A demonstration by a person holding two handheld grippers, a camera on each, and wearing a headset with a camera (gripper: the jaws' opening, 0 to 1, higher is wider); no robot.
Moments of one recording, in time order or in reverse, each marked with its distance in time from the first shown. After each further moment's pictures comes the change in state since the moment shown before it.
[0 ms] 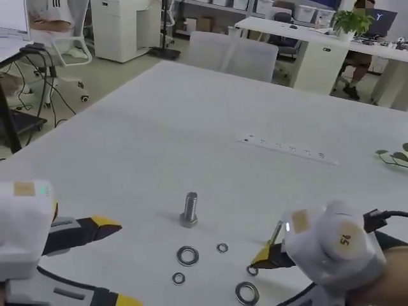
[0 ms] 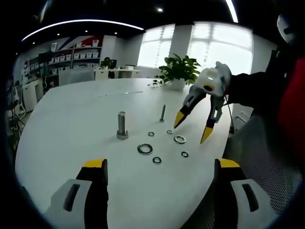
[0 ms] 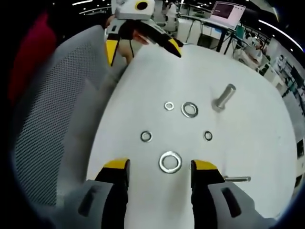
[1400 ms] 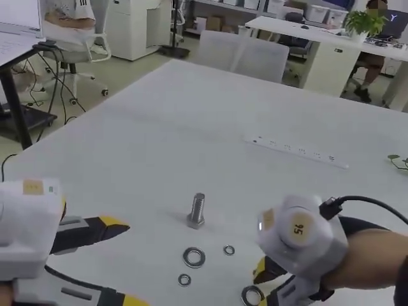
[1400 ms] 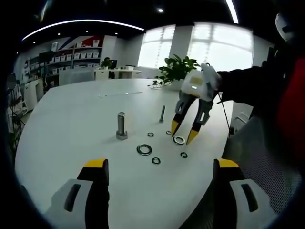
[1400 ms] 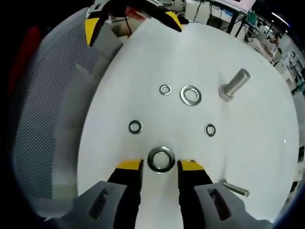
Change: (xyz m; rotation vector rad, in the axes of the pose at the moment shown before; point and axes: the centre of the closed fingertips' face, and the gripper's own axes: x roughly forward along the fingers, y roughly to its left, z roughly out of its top) left arm 0.000 -0.002 0.002 -0.005 -0.006 -0.001; right arm 0.019 -0.015 -0.013 -0.028 0.204 0.063
